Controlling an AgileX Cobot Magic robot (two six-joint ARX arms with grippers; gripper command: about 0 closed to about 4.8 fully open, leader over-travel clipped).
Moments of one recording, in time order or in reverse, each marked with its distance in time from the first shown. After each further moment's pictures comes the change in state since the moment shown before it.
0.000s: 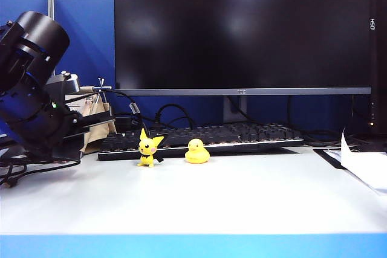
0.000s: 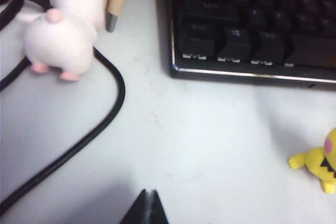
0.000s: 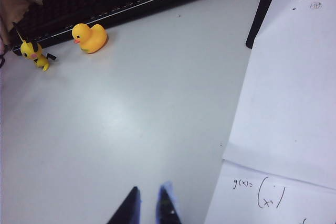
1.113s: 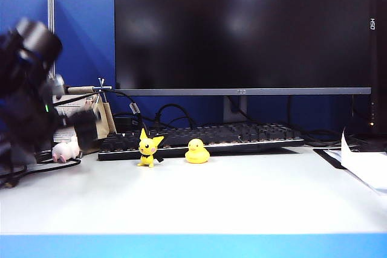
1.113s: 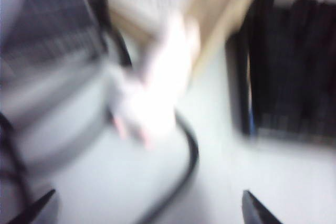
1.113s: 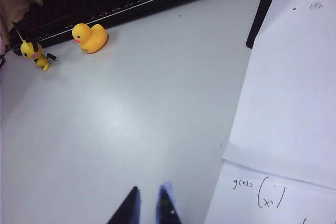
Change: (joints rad) left arm 0.090 0.067 0.074 -0.018 -0.047 0.003; right arm 0.000 0.000 0.000 0.000 0.000 0.000
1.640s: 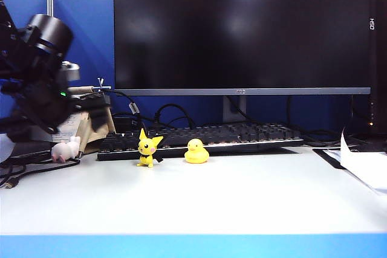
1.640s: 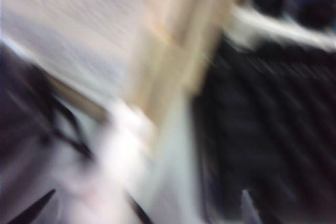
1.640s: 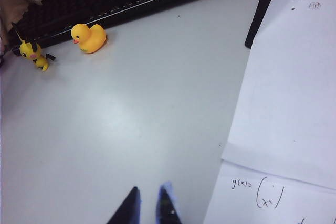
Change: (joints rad) left arm 0.047 0.063 0.183 -0.025 0.027 0.091; right arm 0.000 0.000 0.000 0.000 0.000 0.000
